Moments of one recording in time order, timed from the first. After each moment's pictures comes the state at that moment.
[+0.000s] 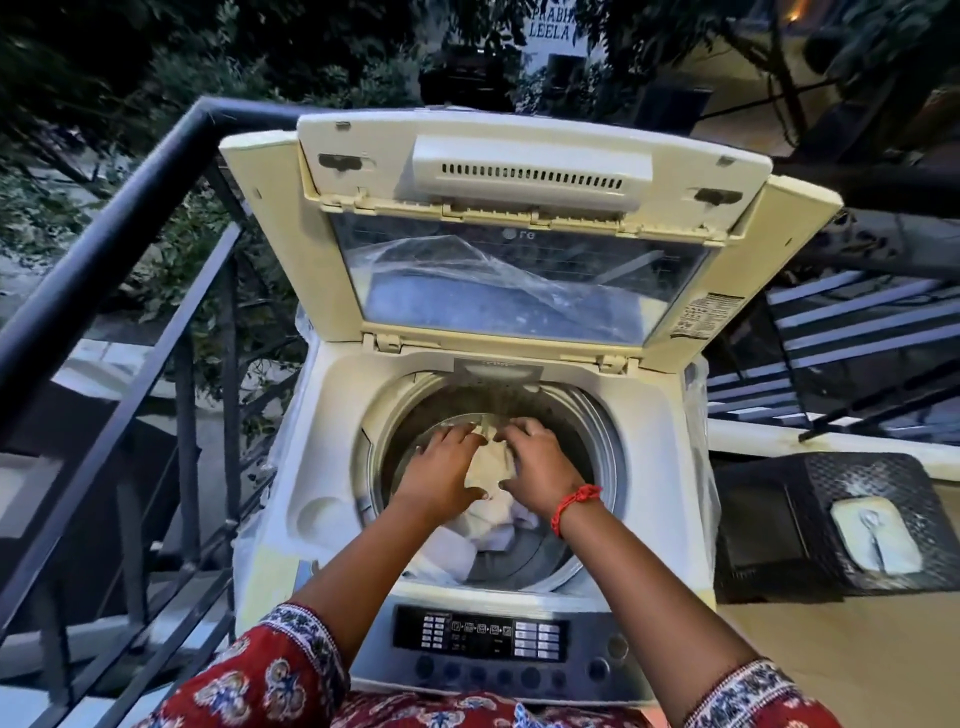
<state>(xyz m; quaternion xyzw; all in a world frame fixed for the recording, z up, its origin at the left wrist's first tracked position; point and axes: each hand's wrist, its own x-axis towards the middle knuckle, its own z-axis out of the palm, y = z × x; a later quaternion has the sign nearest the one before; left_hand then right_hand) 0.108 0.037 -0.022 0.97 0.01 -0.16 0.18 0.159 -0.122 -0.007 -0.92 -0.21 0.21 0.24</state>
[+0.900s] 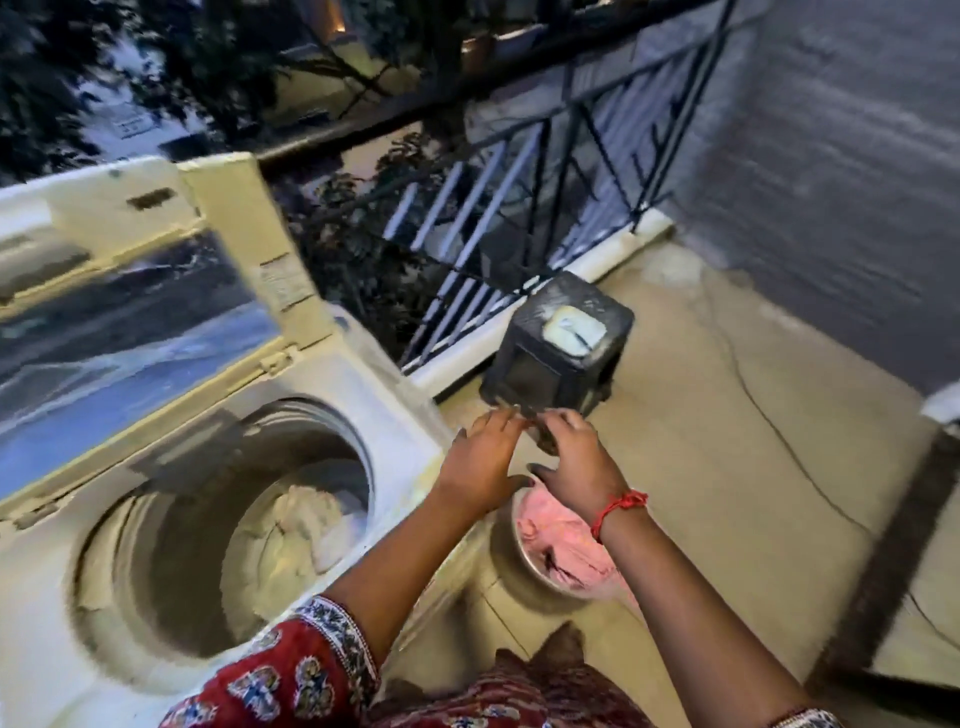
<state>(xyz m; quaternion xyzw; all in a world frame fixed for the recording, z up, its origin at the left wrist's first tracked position) 0.039 -0.292 0.028 0.88 -0.44 -0.13 0.15 -0.049 -0.426 0.026 -0.93 0.20 -0.02 0.31</state>
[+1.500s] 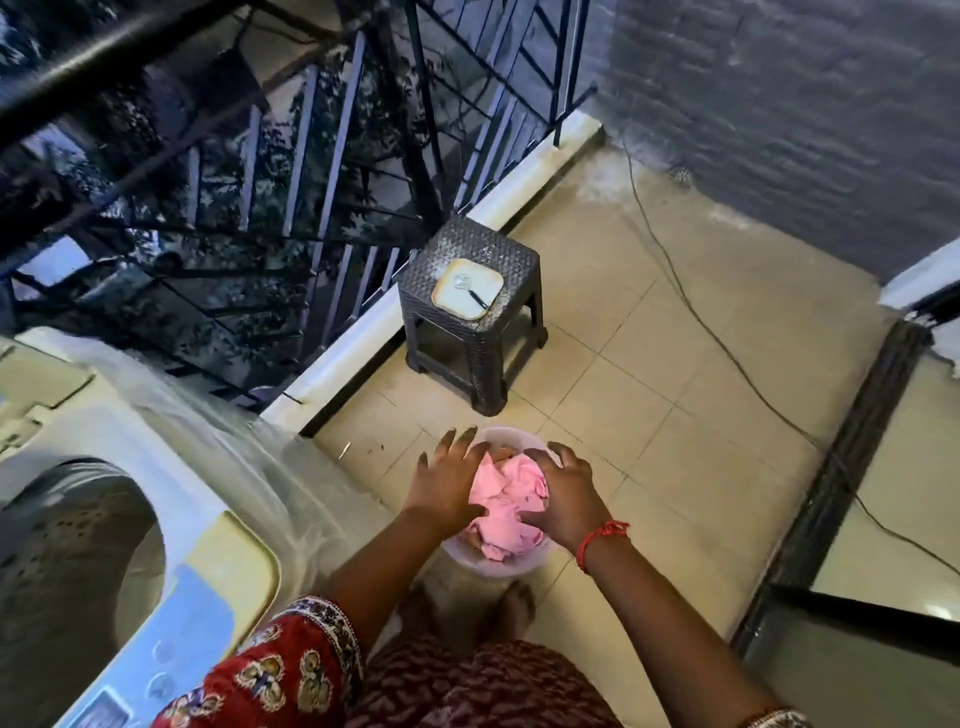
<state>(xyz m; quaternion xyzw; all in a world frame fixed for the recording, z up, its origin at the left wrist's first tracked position) -0.027 -0.484 -0.080 0.86 -0.44 -0.25 -0.04 -0.163 -0.620 -0.079 -0.88 0.30 0.14 0.33</state>
